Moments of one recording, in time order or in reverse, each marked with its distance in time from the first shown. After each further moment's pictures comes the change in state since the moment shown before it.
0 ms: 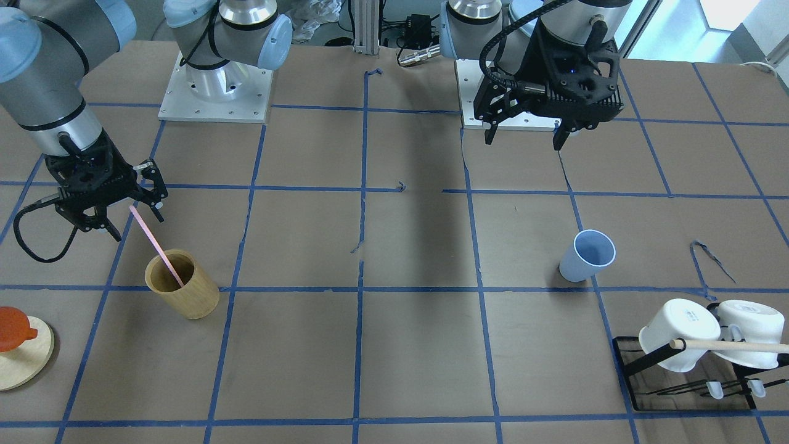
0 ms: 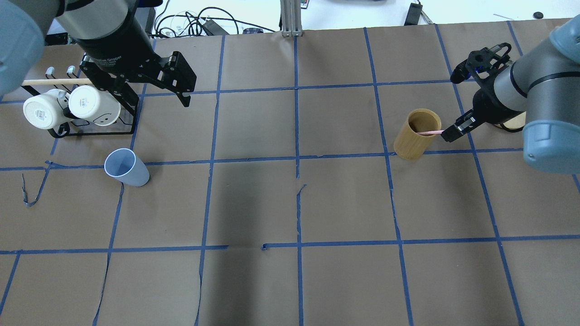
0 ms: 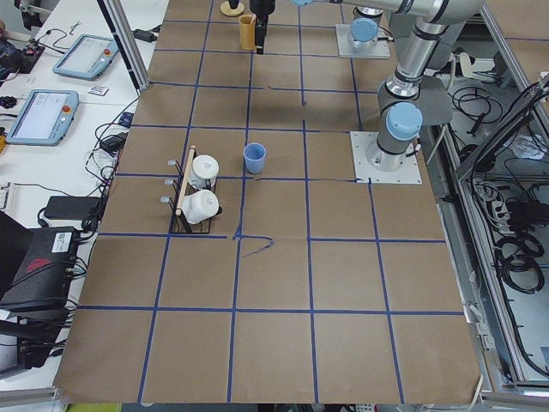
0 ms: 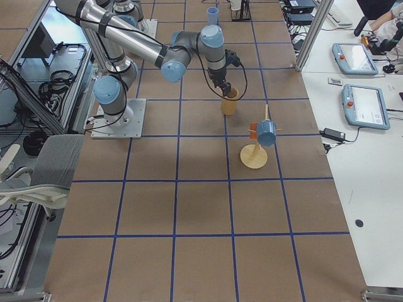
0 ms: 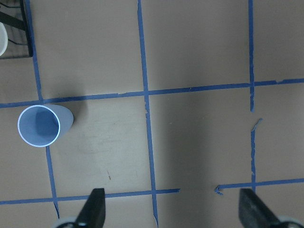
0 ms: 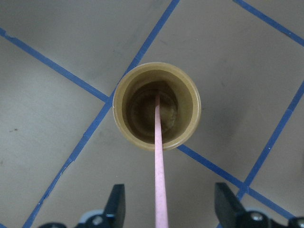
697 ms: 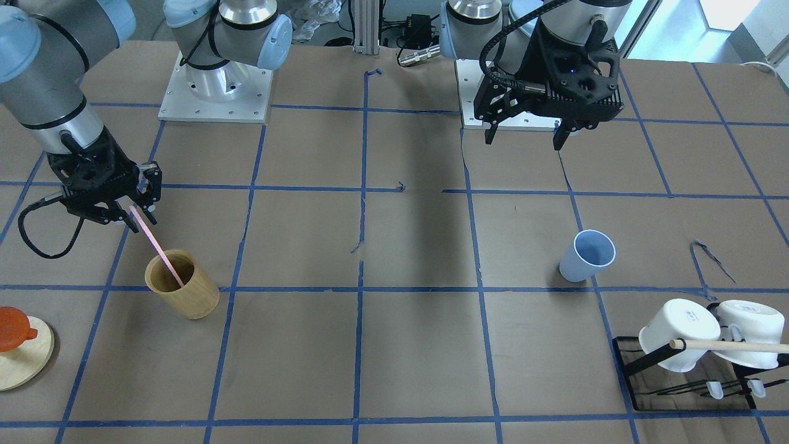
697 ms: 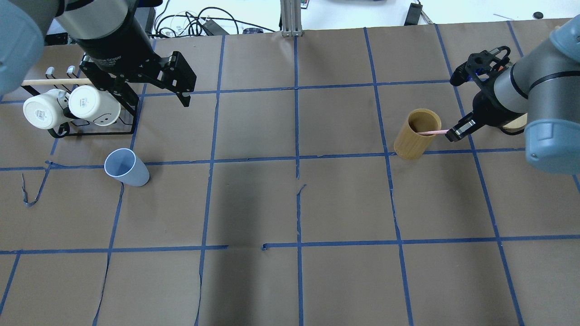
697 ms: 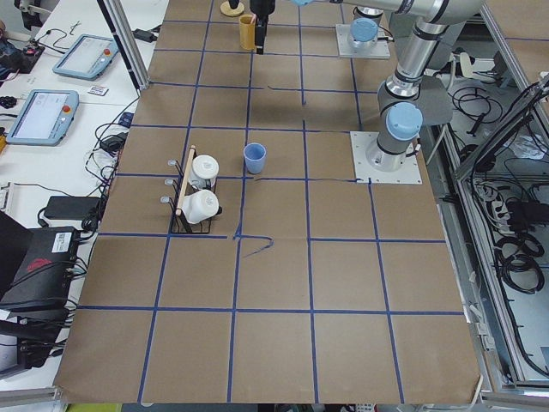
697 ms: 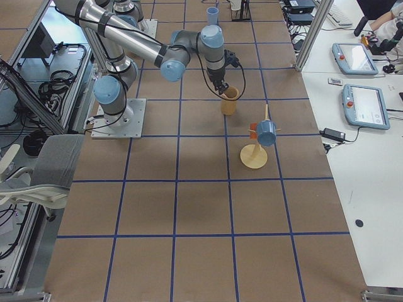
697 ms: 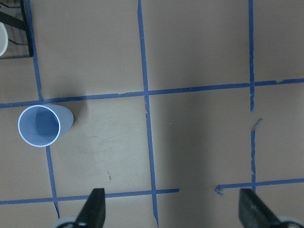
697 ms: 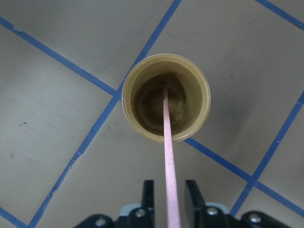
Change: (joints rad) left arm 0.000 0.000 0.000 0.000 0.000 0.000; right arm 0.000 -0.011 -0.004 0.040 0.000 0.001
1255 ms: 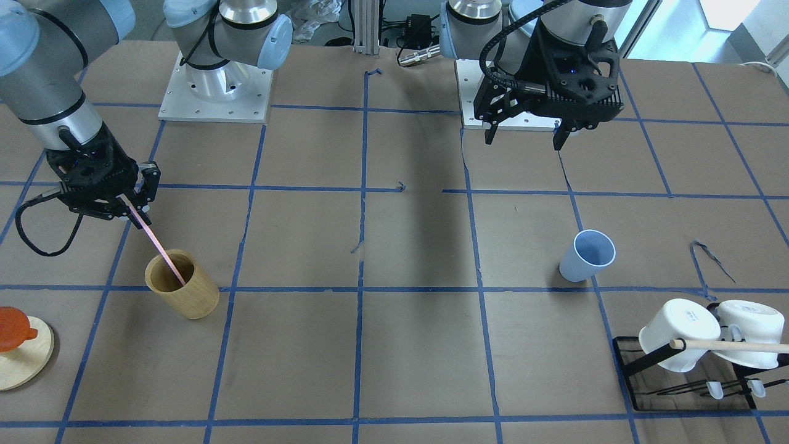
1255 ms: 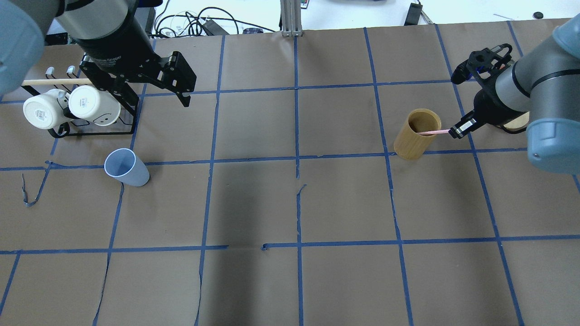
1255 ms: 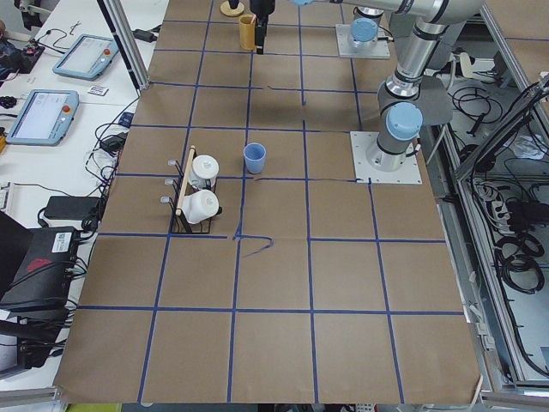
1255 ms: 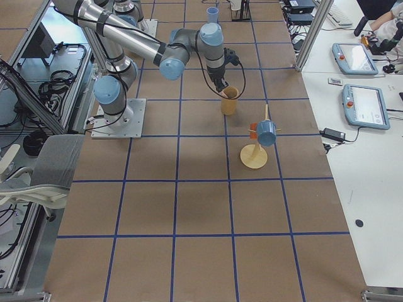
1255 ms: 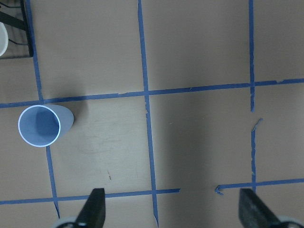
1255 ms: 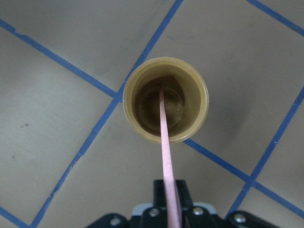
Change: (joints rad) left arm 0.000 0.000 0.000 0.000 0.000 0.000; right arm 0.001 -0.009 -0.006 0.004 0.001 0.006
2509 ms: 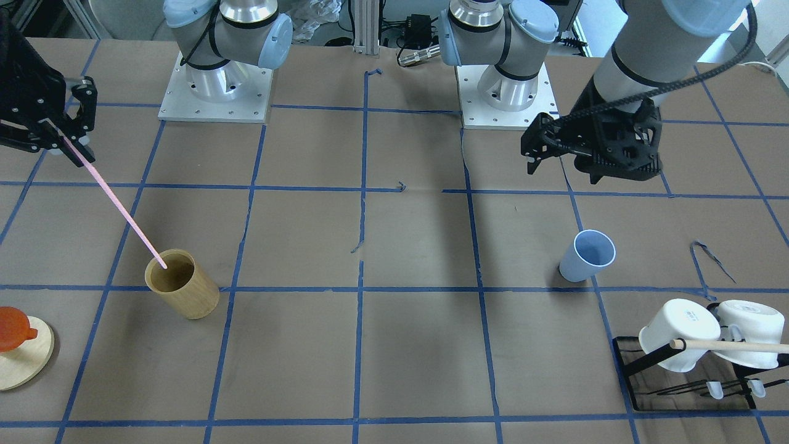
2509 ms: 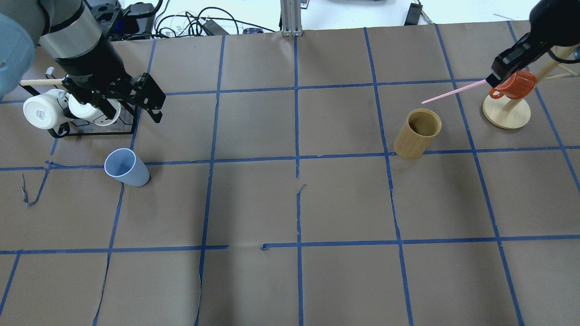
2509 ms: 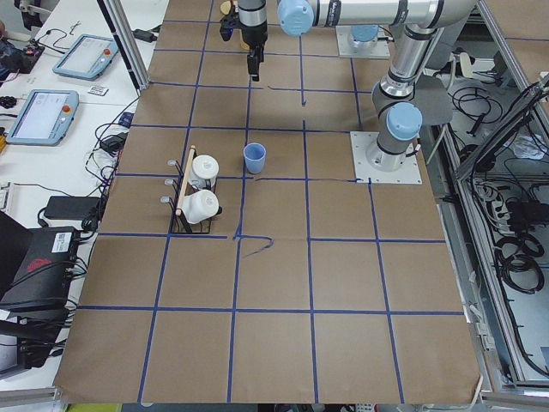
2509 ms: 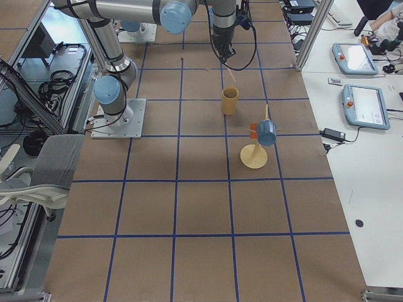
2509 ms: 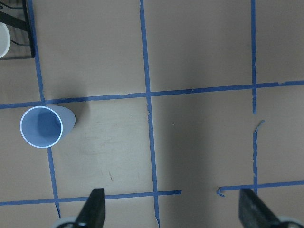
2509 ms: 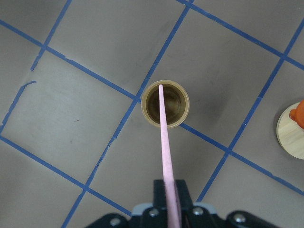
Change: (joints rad) left arm 0.182 -0.035 -0.110 0.028 0.002 0.275; right arm 0.026 -0.003 -0.487 0.578 -0.014 0.104
